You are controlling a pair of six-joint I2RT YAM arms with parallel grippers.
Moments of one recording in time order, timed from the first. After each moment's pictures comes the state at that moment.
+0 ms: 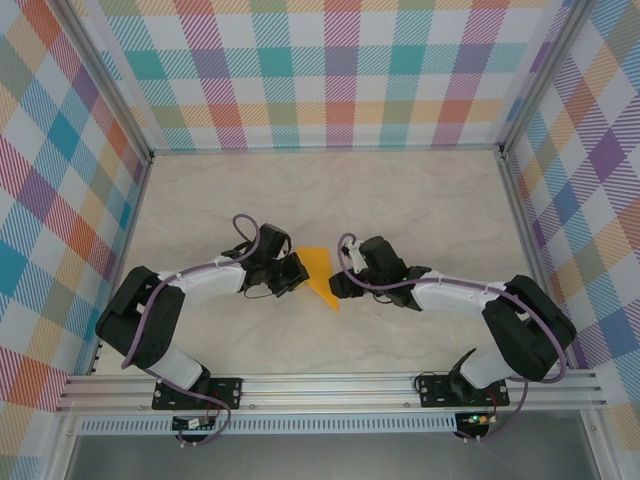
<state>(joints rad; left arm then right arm) -0.57 1.56 0.79 -0.21 0.35 -1.09 0.76 1.46 0.65 0.04 -0.22 0.33</state>
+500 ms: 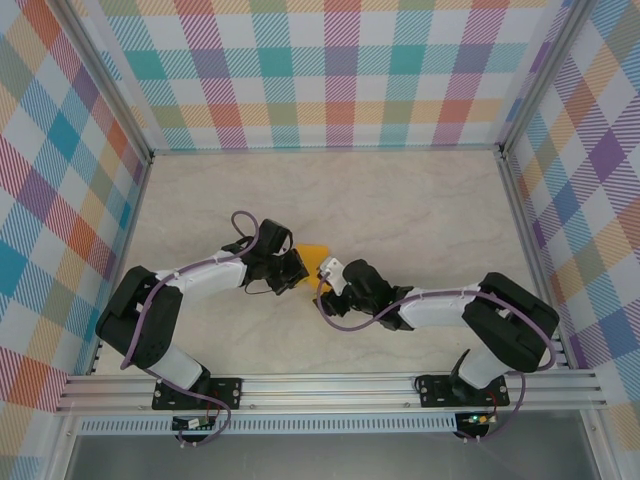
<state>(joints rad) -0.57 1.56 0.86 -0.31 0.33 -1.13 0.94 1.56 0.57 0.36 -0.06 0.02</state>
